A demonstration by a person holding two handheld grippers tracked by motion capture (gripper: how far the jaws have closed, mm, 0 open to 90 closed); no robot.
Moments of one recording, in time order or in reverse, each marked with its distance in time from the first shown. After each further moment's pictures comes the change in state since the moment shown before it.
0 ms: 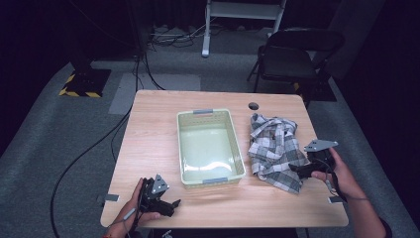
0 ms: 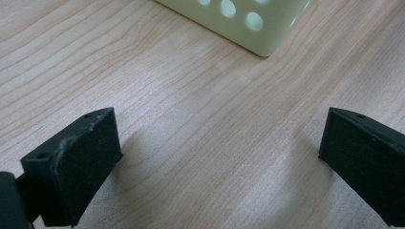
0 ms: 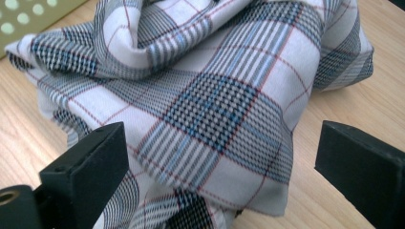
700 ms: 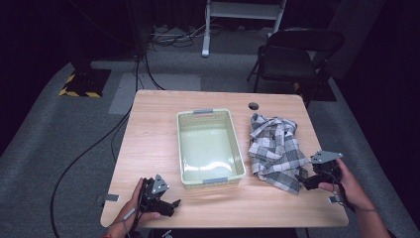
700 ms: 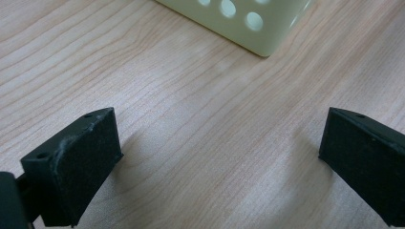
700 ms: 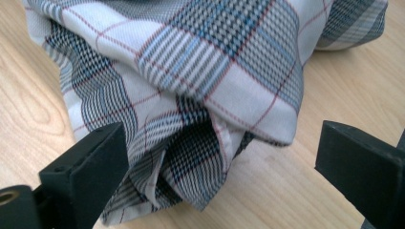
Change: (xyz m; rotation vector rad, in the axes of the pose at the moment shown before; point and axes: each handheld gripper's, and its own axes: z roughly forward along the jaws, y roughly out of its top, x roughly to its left) left arm 0.000 0.000 0.000 0.001 0.000 0.000; right arm 0.003 -0.037 -0.005 0.043 -0.005 -0.046
